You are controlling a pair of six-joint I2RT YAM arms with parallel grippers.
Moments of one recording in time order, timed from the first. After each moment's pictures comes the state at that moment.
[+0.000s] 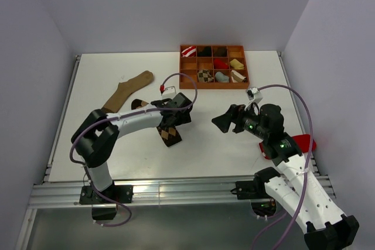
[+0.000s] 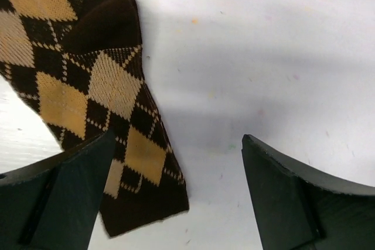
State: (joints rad) left arm -0.84 1.80 1.19 -0.48 -0.40 -1.00; right arm 0.34 0.64 0.61 -0.30 -0.38 0.49
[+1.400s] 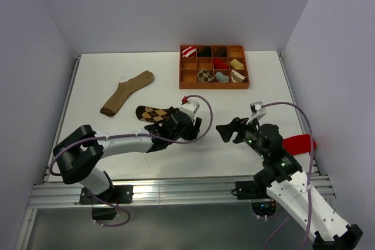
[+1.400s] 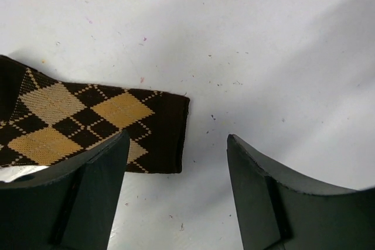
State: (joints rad) left arm -1.03 1.57 0.84 0.13 -0.29 -0.40; right arm 0.50 0.41 0.40 -0.26 -0.09 0.49
